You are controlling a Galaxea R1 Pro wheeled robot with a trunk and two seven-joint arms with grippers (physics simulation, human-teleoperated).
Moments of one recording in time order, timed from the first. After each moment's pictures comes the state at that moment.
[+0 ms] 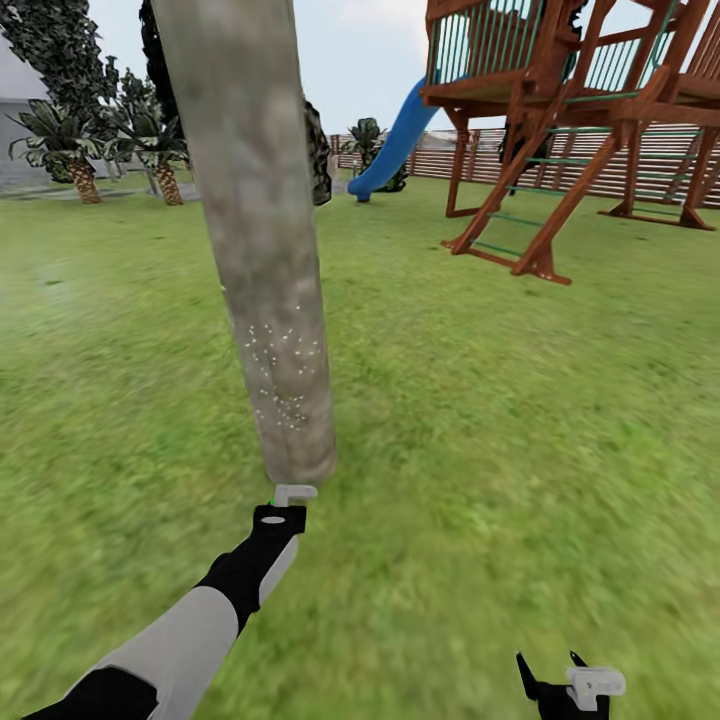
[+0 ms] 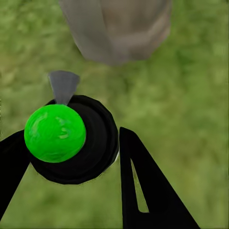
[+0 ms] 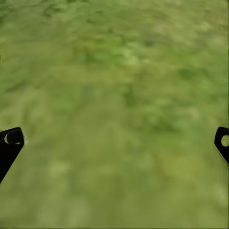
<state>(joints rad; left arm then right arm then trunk) -0.77 -0.13 -0.26 -0.49 0.17 0.26 0.37 -0.34 -0.13 -0.76 -0.19 0.47 -0.77 0.33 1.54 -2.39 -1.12</state>
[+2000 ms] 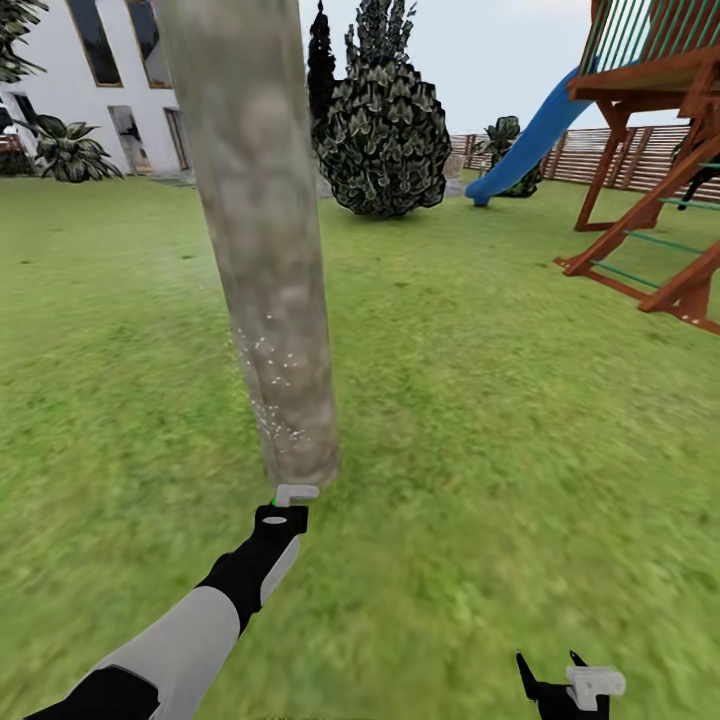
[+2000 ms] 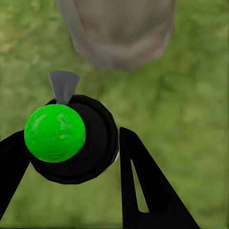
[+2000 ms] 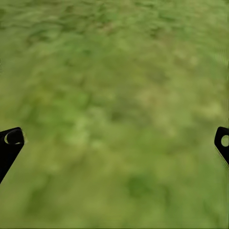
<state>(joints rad) -0.77 -0.14 -0.26 -0.49 0.17 0.26 0.37 -0.34 -0.13 -0.76 -0.19 0.47 -0.77 0.33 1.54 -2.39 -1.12</state>
